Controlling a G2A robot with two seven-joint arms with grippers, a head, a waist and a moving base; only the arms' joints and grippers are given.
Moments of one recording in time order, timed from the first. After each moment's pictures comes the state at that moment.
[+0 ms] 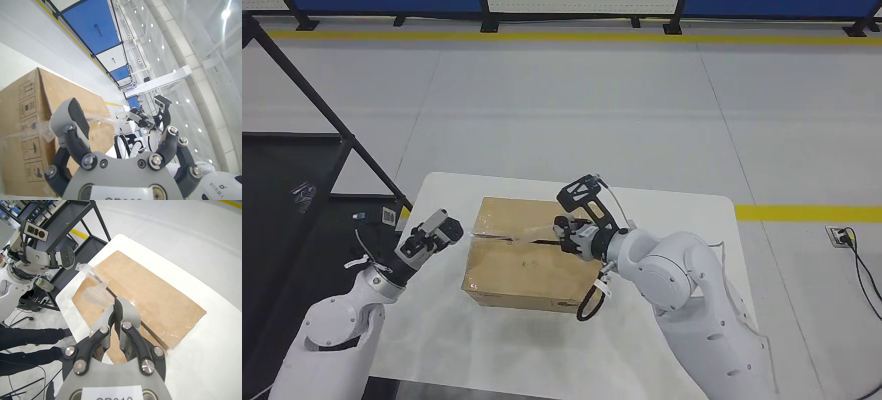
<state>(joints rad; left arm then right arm) 1.06 -1.05 -1.53 -1.42 -0.37 -0.41 -0.71 -0.73 -1.46 1.12 -1.66 -0.91 -0.10 1.00</state>
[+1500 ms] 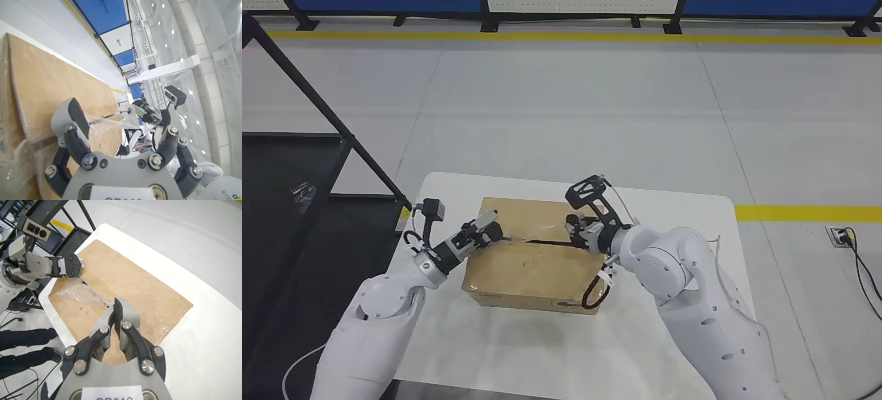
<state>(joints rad) 0.87 -1.10 -1.29 -1.23 -0.30 -0.42 -0.70 -0.70 -1.44 1.11 -1.54 -0.95 -0.12 0.96</state>
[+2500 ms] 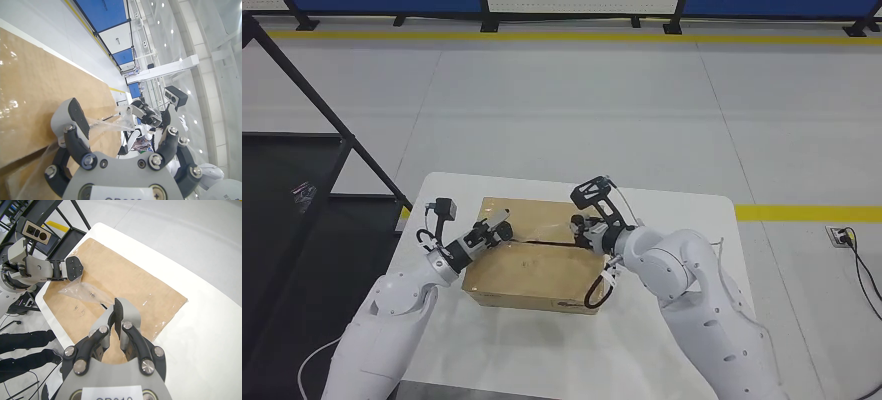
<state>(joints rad) 0.84 -1.13 -1.24 -1.19 -0.30 -0.43 -0.67 -0.71 -1.43 1.12 -1.55 -0.94 -0.11 0.96</state>
